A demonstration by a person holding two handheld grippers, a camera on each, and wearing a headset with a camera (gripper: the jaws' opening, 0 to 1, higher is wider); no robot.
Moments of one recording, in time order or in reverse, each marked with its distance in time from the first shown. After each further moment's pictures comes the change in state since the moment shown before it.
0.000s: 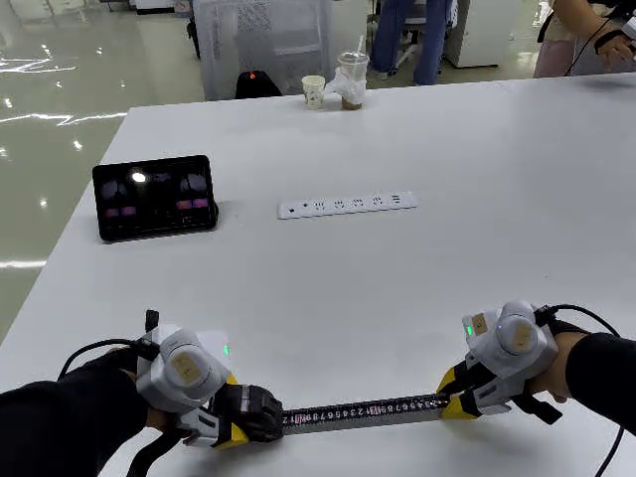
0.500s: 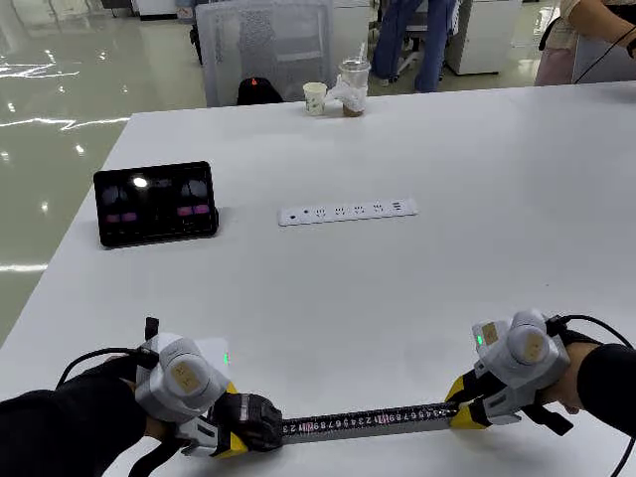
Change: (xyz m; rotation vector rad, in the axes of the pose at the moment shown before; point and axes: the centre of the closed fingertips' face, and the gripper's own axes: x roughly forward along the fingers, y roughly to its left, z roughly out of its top) left arm 0.000 0.000 0.000 -0.001 0.000 0.000; right arm -0.006 -0.001 -0.008 0.011 0.004 -0.006
